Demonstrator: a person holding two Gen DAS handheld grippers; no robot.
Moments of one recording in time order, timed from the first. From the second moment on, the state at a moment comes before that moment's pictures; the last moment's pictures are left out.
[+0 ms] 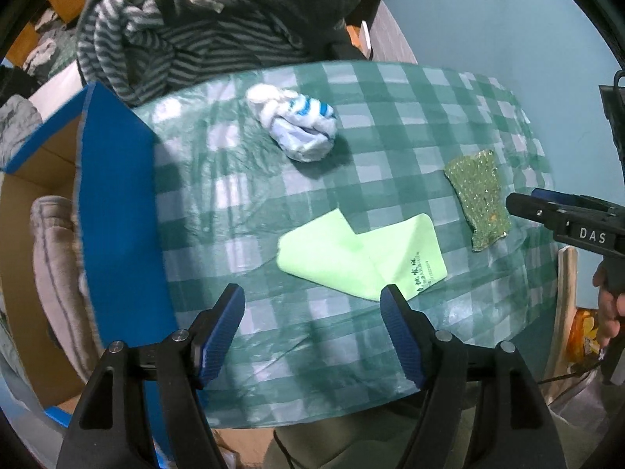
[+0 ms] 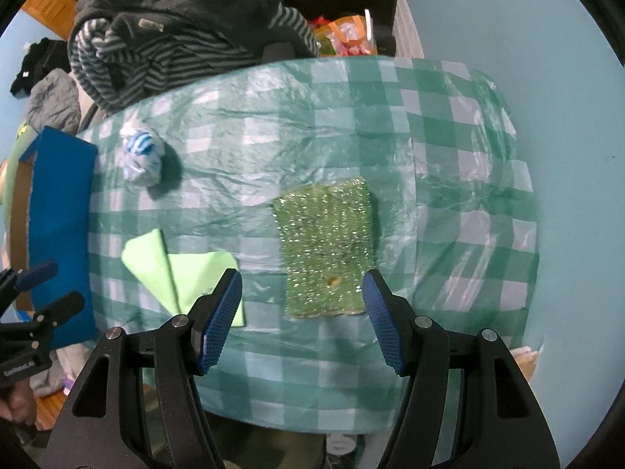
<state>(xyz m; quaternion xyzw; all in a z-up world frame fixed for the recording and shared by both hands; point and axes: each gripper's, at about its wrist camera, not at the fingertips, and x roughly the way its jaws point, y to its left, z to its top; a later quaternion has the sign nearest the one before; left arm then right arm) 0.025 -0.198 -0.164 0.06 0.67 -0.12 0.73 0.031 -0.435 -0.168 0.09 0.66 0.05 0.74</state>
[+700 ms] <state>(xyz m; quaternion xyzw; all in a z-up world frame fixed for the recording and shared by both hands) 0.034 -0.242 -0.223 0.05 0.70 -0.11 0.70 0.048 -0.432 -0.227 0.04 0.67 0.07 0.74</state>
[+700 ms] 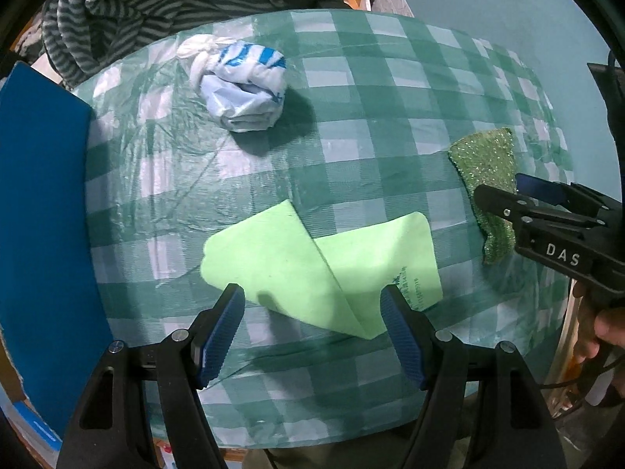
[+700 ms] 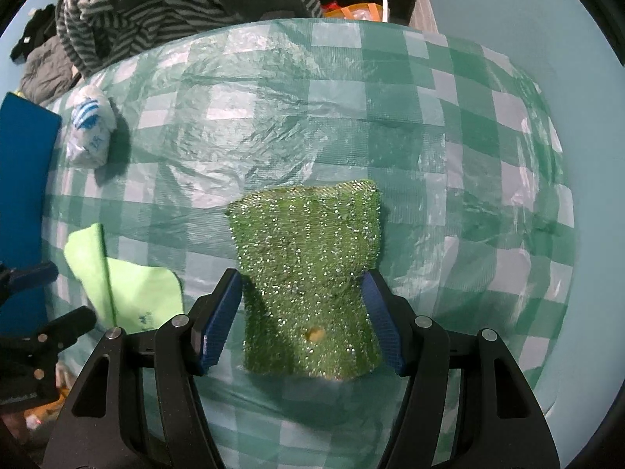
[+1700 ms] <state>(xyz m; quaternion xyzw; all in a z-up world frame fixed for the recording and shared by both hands) 0.007 -0.266 -0.247 0.11 0.68 -0.12 0.71 0.047 -0.450 -0.226 0.02 0.65 0.05 0.76</state>
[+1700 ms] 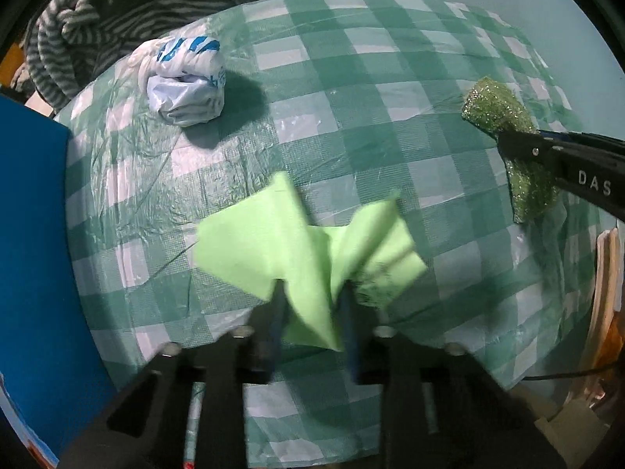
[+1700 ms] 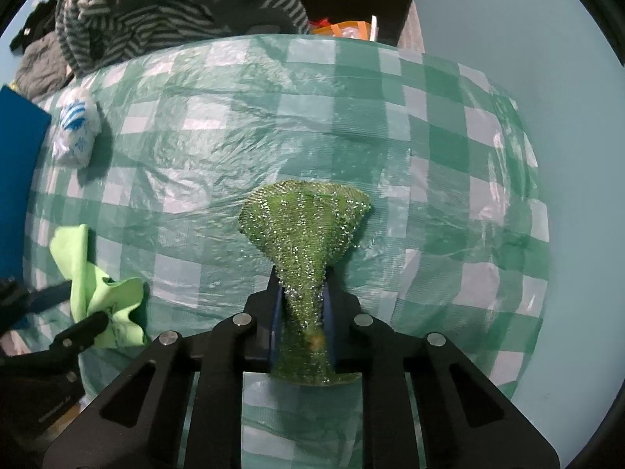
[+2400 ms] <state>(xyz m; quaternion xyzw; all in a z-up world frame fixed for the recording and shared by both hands) -0.004 -0.231 -0.185 0.10 0.63 -0.14 0.75 0.034 -0.447 -0.172 0.08 0.61 0.09 0.78</state>
